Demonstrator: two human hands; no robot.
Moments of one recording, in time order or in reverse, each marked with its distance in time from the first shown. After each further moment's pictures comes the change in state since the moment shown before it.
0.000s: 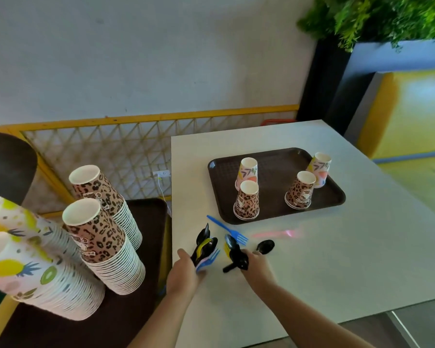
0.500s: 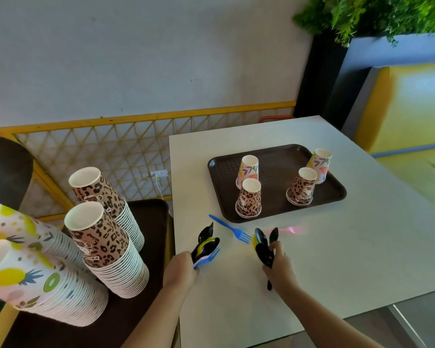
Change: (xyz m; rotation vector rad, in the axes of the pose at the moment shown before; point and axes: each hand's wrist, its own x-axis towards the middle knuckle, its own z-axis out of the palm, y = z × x) left_hand 0.019 -0.013 -0.014 0.172 -0.042 0.125; right_hand -0.005 0.027 -0.011 0.215 0.192 0.159
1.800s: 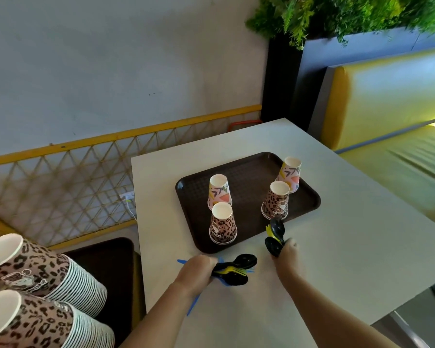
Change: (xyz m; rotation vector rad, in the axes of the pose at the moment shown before) left_hand 0.069 0.094 -0.010 0.183 -0.157 0.628; right_hand 0.090 0.022 -0.052 -0.216 0.291 0.310
